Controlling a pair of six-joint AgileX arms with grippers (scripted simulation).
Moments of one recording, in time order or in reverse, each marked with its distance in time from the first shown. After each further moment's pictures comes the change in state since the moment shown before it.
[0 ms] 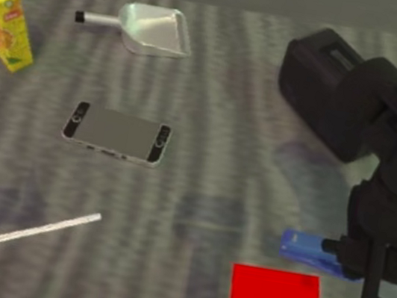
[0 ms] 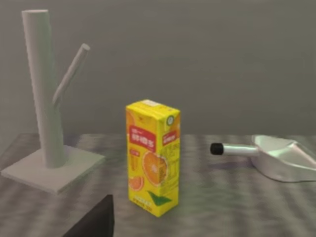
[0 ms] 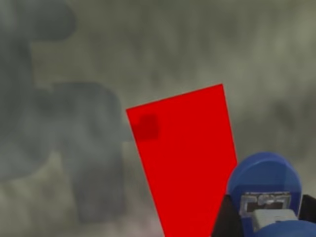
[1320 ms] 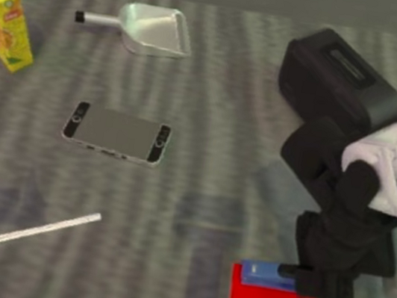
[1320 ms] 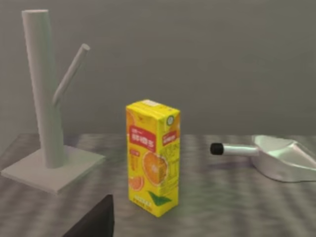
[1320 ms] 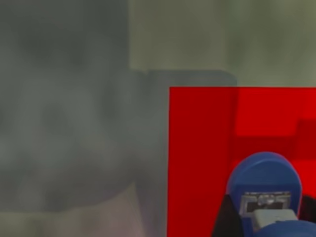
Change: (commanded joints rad) left arm 0.000 0.000 0.000 0.000 0.000 0.000; right arm 0.076 0.146 -0.191 0.415 0.037 -0.165
